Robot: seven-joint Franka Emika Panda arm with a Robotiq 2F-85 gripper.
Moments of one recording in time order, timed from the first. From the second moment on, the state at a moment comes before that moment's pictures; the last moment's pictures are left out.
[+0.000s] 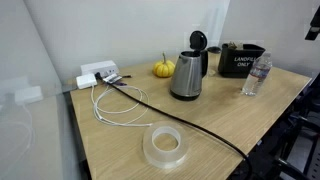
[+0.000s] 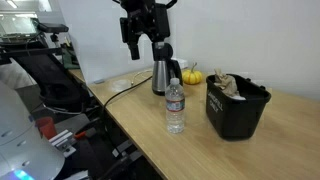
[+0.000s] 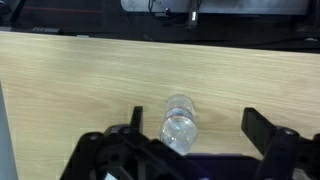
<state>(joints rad) -0.16 -0.69 -0.16 -2.74 -0.27 2.05 -0.21</state>
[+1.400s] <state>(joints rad) -0.16 -0.69 -0.16 -2.74 -0.27 2.05 -0.21</state>
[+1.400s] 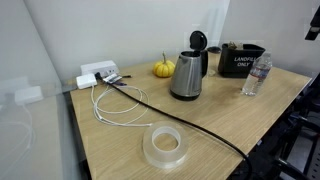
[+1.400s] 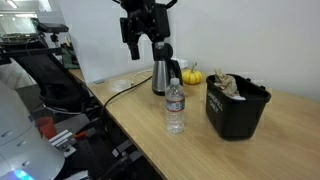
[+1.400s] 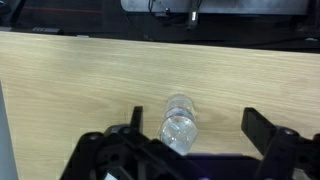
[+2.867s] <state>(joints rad) -0.16 -0.69 -0.16 -2.74 -0.27 2.05 -0.21</state>
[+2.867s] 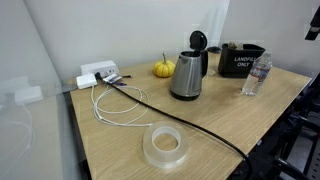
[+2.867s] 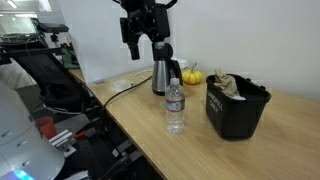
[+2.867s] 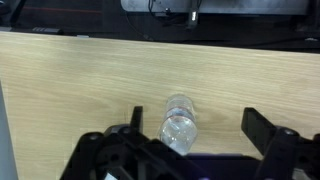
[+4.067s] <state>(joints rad) -0.16 -0.69 -0.16 -2.71 -0.29 2.05 -0.17</state>
